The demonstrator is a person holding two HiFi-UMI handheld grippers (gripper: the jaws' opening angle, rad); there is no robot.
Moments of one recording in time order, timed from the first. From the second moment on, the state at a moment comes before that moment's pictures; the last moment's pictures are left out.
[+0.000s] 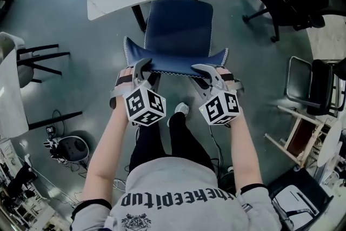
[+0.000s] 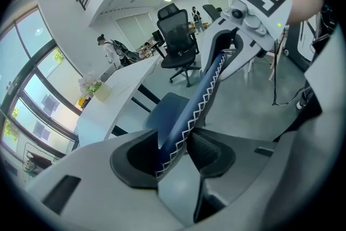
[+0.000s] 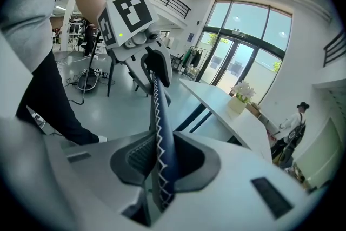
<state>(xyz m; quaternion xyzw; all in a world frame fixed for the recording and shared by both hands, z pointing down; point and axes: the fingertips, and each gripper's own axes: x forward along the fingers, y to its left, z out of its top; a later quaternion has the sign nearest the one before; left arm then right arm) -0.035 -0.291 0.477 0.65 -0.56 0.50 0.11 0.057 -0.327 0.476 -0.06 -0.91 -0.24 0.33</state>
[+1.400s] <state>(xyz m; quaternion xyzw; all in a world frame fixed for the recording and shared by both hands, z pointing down) -0.025 -0.268 0.456 0.70 -0.50 0.50 0.02 0.064 -0.323 0.463 0.09 -0.89 -0.20 0.39</state>
